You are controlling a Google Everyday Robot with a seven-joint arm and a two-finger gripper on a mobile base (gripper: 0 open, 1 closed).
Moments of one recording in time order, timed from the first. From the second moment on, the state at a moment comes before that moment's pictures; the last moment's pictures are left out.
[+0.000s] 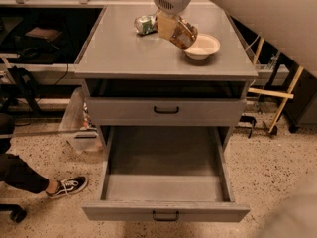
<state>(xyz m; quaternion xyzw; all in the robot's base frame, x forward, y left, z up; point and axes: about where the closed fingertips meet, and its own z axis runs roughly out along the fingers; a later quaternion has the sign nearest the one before) 0.693 -0.048 1.006 -0.50 0.79 -0.23 0.28</state>
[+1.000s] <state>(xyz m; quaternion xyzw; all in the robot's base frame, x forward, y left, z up) 0.755 -0.233 0.964 -0.40 0.87 -0.21 0.20</state>
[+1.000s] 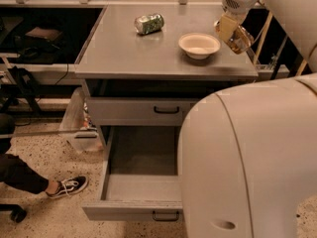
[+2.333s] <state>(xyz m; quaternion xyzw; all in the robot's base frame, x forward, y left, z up) 0.826 -0.230 0.899 -0.33 0.86 0.00 0.39</state>
